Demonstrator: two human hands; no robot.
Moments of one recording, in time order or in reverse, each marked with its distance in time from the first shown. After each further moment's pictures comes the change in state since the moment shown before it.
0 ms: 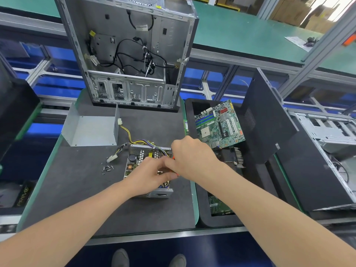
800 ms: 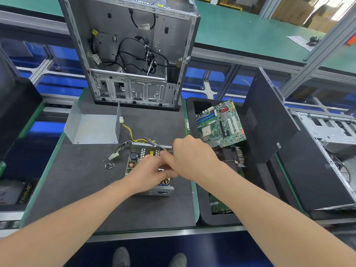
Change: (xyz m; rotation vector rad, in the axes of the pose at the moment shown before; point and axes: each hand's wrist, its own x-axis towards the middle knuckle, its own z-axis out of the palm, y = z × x) left_hand -0.002 0.005 0.000 -0.006 0.028 -0.037; right_hand -0.005 -0.006 0.002 0.029 0.029 0.054
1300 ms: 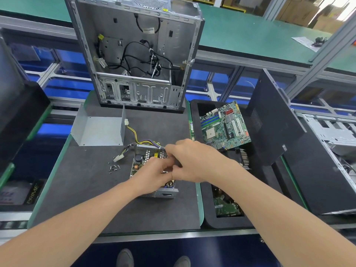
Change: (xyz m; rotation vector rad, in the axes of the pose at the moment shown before) left_hand 0.000 0.004 -0.001 -0.007 0.009 0.033; right_hand 0.005 0.014 -0.007 0.061 -0.144 -0.356
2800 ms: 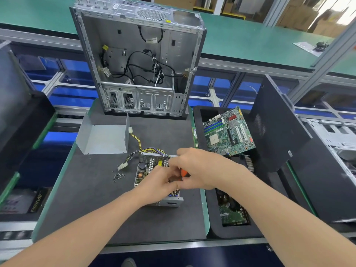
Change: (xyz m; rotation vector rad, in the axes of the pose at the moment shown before) left_hand 0.001 -0.007 0.000 0.024 -0.044 -0.059; right_hand 0.005 0.007 -0.003 -0.053 -0.103 -0.123
